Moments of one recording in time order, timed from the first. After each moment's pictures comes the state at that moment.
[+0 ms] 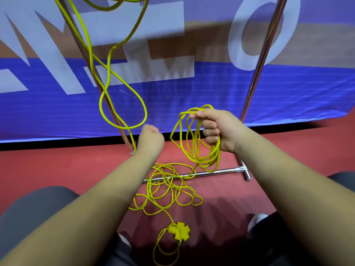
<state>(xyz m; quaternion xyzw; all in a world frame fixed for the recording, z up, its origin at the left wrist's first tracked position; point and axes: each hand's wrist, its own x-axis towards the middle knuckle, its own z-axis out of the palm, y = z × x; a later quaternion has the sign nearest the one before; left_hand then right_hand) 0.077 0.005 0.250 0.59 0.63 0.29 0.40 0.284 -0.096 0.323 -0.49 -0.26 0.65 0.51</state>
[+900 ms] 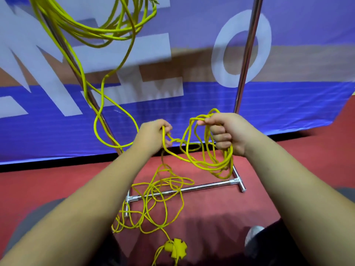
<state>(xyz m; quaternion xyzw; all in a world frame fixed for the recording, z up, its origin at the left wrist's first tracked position) 0.109 0.014 0.317 0.78 0.43 0.27 0.36 0.335 -0.124 0.371 -0.51 -0.28 0.63 0.51</state>
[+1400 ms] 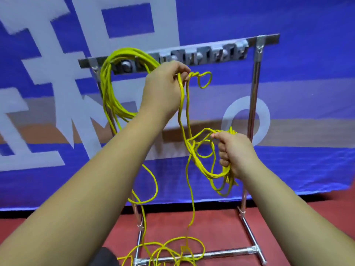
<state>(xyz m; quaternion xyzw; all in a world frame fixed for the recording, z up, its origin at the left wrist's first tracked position) 0.147 0.000 0.637 0.79 0.25 0.56 0.07 0.307 -0.094 0.499 -0.52 -0.31 0.42 0.67</state>
